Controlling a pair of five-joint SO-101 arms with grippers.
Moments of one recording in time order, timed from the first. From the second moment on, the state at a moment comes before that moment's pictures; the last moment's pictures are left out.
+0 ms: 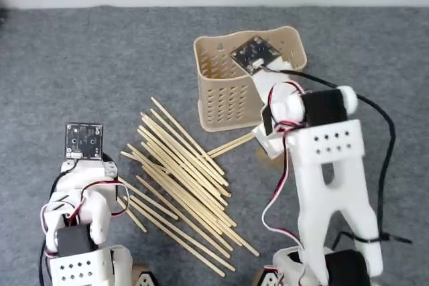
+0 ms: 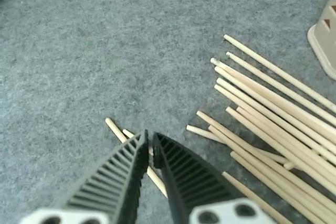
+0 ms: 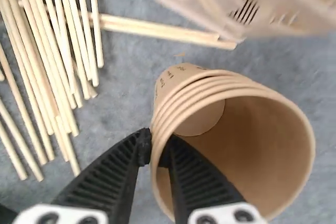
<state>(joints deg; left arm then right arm) -14.8 -82.9 78.7 58.6 -4.1 -14.0 -20.6 -1.9 100.5 25.7</state>
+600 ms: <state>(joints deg) -14.7 -82.9 82.2 55.0 -4.1 -6.6 -23.6 -33.7 99.5 31.9</state>
